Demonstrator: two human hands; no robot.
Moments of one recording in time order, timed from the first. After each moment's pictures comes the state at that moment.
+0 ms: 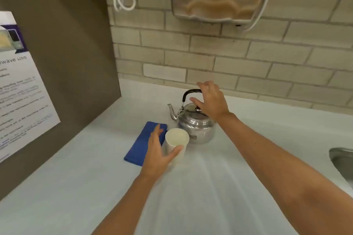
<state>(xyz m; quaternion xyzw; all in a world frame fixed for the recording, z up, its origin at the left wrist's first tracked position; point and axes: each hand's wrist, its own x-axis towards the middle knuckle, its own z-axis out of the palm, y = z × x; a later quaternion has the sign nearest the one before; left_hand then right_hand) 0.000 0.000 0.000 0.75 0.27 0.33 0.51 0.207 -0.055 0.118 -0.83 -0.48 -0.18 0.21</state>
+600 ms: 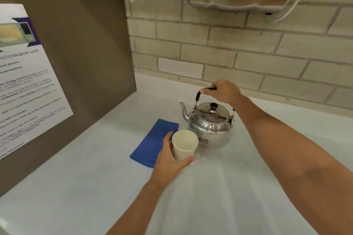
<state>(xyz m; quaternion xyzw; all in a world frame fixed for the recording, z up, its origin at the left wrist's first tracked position) 0.017 -0.009 -0.011 0.74 0.32 0.29 0.52 0.268 -0.005 0.133 -0.86 -0.47 0.02 0.18</state>
